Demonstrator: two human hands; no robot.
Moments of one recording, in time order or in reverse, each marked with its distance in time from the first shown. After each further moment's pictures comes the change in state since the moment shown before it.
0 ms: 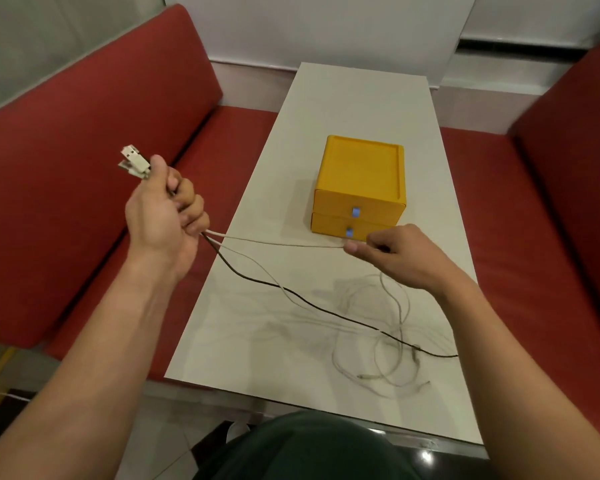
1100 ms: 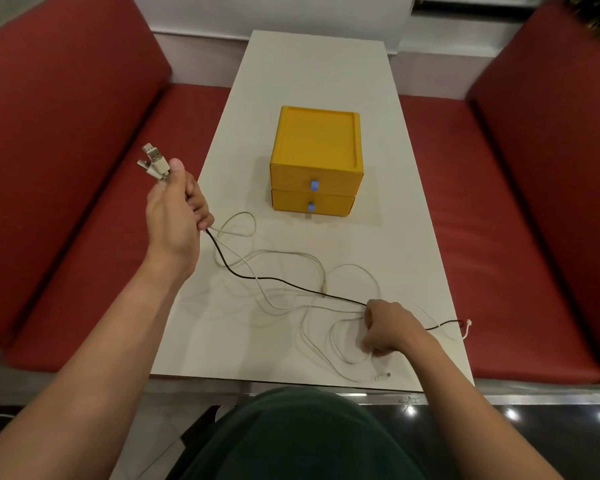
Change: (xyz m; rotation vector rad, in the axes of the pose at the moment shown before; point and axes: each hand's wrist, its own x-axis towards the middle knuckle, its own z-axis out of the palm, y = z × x) left_hand -0.011 -0.071 0.037 0.261 -0.018 0.024; right_hand -0.107 0.079 0.087 -0.171 -0.431 0.687
